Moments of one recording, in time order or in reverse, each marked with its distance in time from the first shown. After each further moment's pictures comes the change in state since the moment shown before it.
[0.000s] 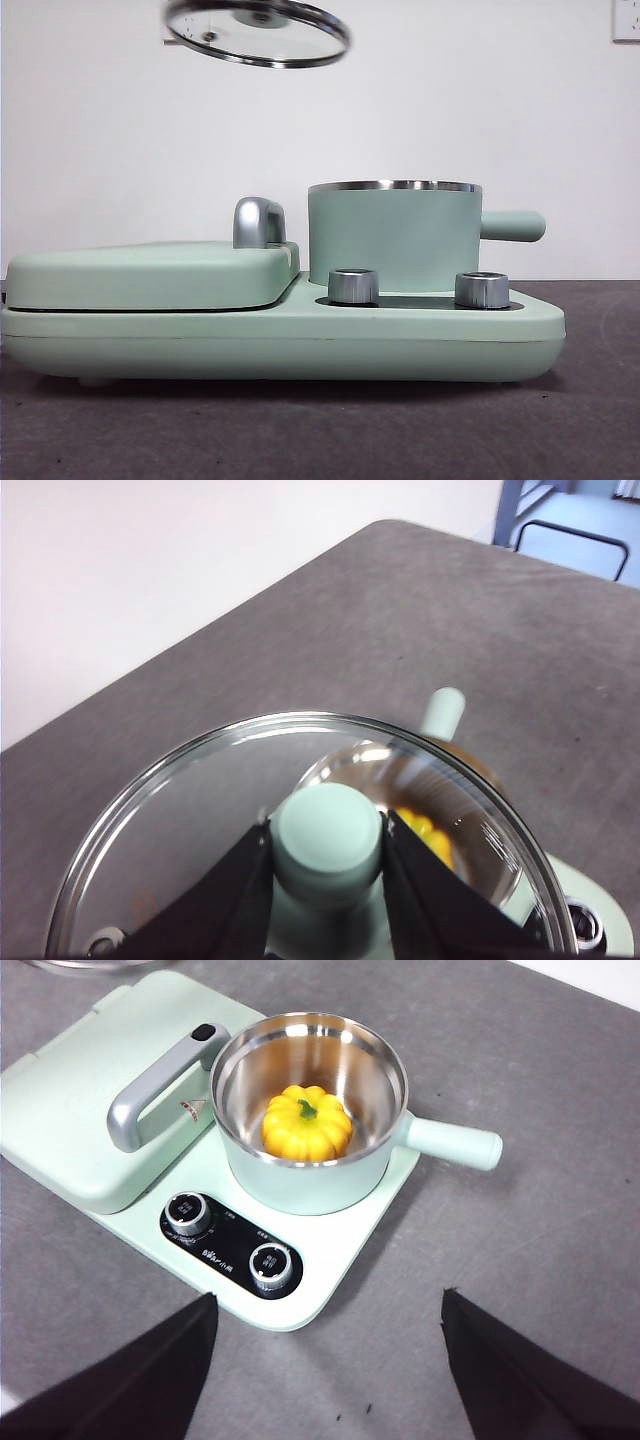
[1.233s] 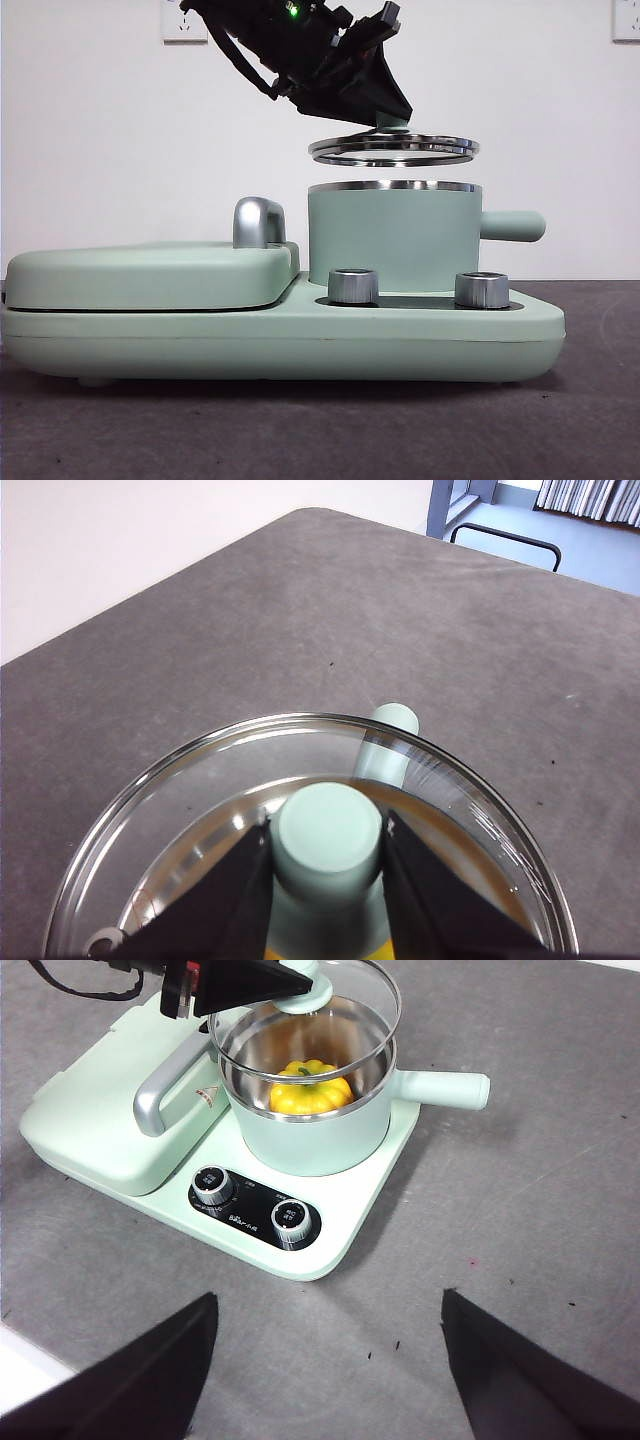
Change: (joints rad) left arm -0.135 0.363 0.000 0.379 0.000 -0.080; right arm 0.000 -0.206 -0.035 -0.132 0.006 0.127
